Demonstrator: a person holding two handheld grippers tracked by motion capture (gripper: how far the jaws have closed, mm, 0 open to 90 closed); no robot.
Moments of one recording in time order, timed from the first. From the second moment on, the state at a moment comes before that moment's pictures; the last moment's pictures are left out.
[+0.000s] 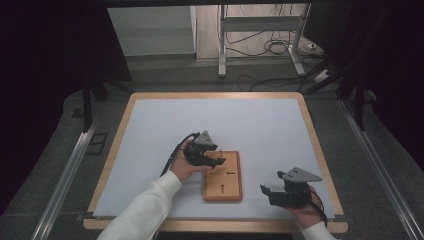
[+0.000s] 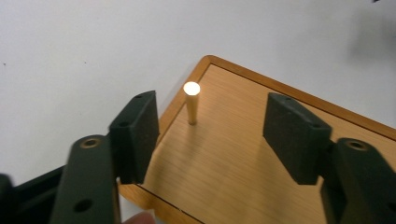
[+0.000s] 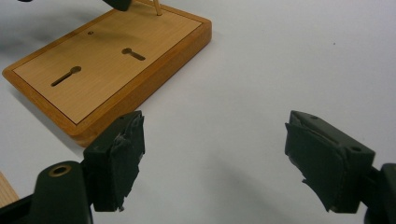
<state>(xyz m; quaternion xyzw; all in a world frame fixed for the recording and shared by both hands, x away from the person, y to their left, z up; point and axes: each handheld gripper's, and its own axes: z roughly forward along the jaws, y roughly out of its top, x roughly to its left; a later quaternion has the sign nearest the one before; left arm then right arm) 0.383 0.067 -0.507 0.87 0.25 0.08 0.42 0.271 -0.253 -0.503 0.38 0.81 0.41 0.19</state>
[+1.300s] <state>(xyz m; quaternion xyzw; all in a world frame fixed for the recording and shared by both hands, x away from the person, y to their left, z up) 0.405 0.065 -0.519 0.86 0.26 0.04 0.44 0.267 -0.245 -0.502 0.35 0.82 0.40 0.21</state>
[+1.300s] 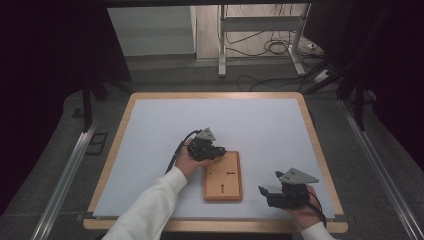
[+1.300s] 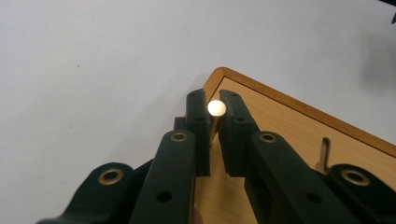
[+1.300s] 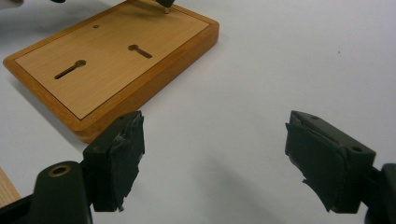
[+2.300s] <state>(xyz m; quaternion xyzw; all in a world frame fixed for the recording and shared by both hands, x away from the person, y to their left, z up) 0.422 0.070 -0.516 0.85 0.28 -0.03 0.44 0.240 -0.160 -0.511 0.20 0.89 0.32 0.27</state>
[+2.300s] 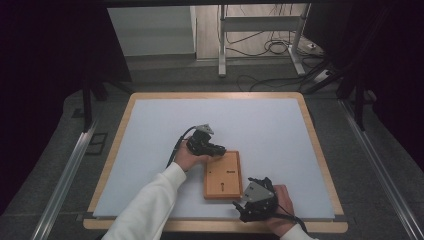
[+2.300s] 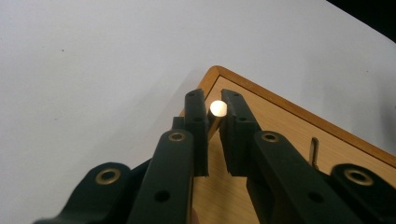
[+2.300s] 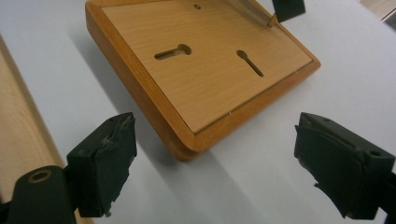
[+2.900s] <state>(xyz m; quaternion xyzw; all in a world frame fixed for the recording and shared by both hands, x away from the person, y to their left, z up) 0.429 0.070 -0.515 0.85 0.28 -0.04 0.44 0.244 -0.128 -0.523 0.16 0.88 0.27 0.35</state>
